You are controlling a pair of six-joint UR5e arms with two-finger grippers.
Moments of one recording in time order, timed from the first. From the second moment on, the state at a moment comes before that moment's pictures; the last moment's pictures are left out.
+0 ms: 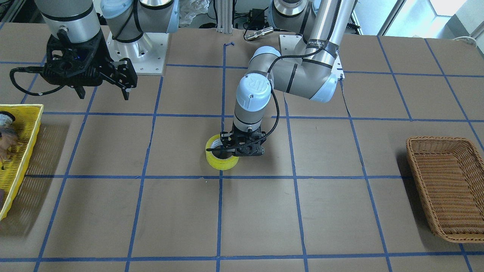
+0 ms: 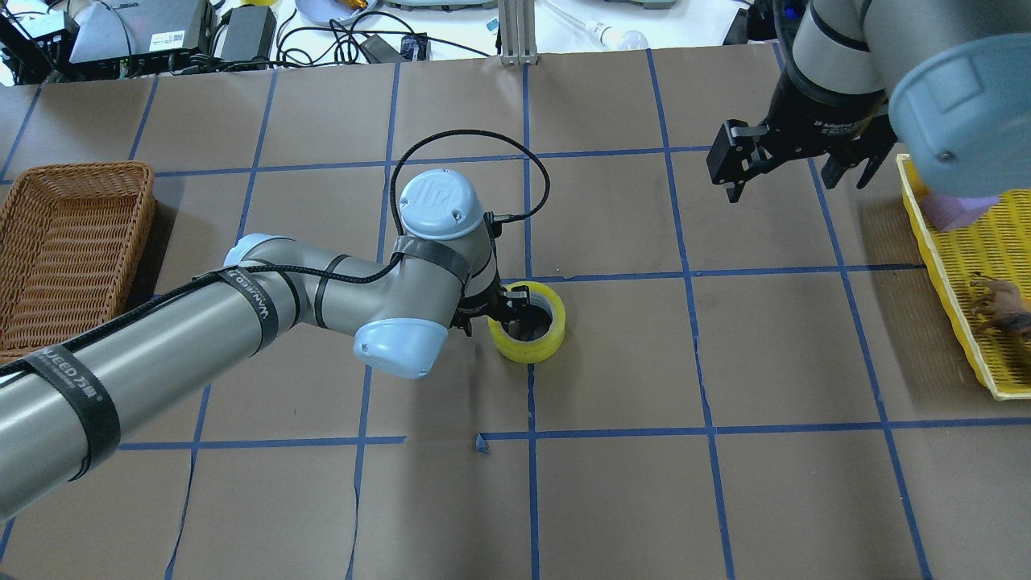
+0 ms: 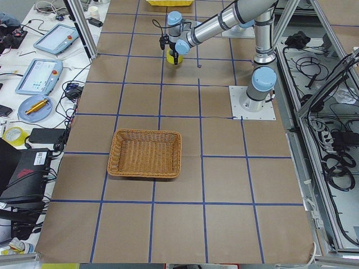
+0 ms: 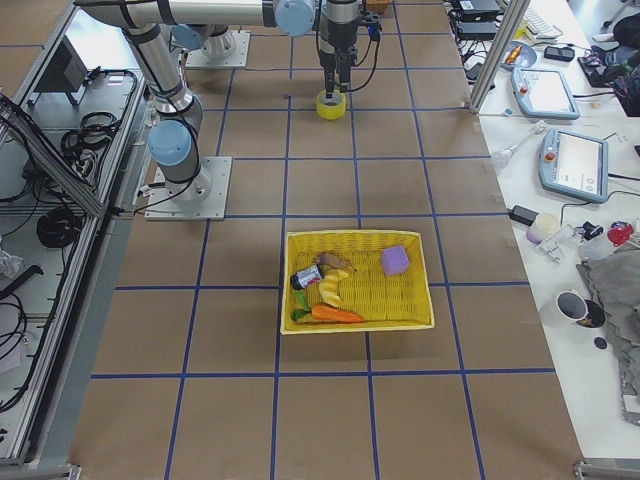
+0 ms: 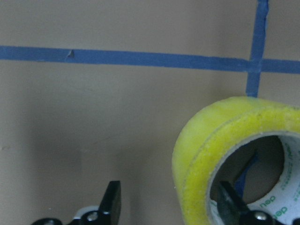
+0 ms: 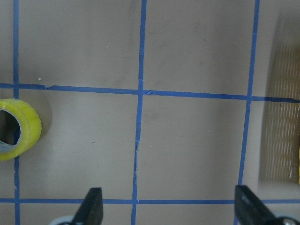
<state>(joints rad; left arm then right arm) -1.90 -1.95 -1.94 -0.83 1.52 -0.38 1.60 -1.61 1.63 -1.65 -1.66 -0.05</state>
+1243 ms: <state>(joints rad) -1.46 -1.87 -1.63 -1.23 1.54 0.12 1.61 -1.61 1.63 -1.65 -1.64 -0.05</state>
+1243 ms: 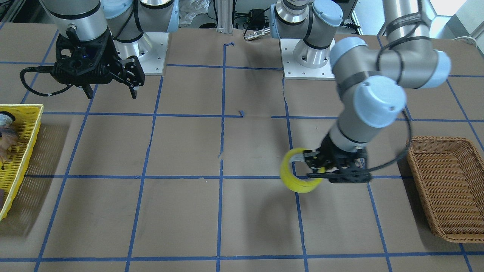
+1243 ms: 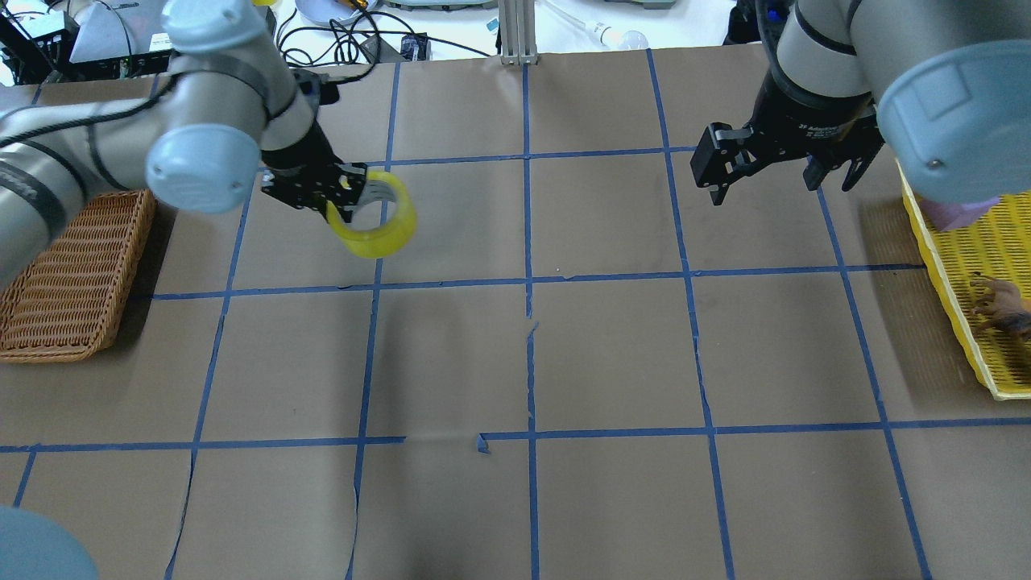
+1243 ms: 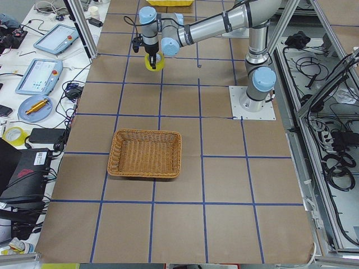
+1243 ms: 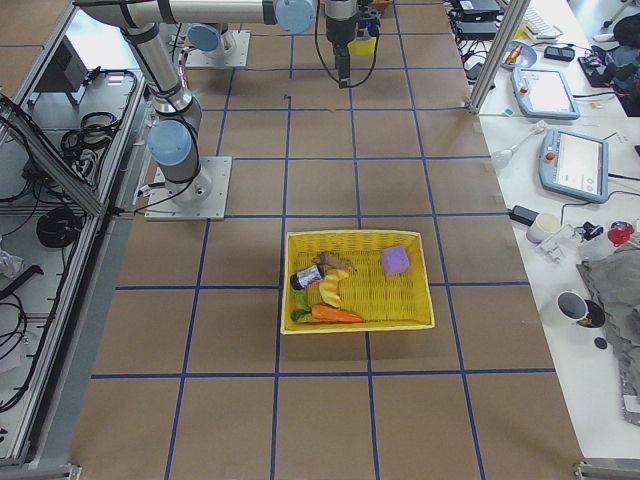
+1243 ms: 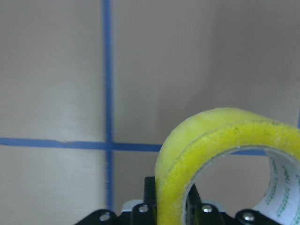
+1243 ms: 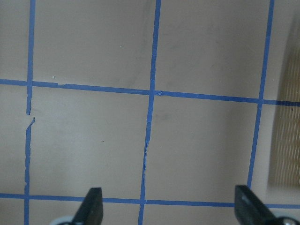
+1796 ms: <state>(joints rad) -1.10 -1.94 -1.54 -1.23 1.55 0.63 1.61 -1.61 1.63 -1.65 -1.63 -0.05</state>
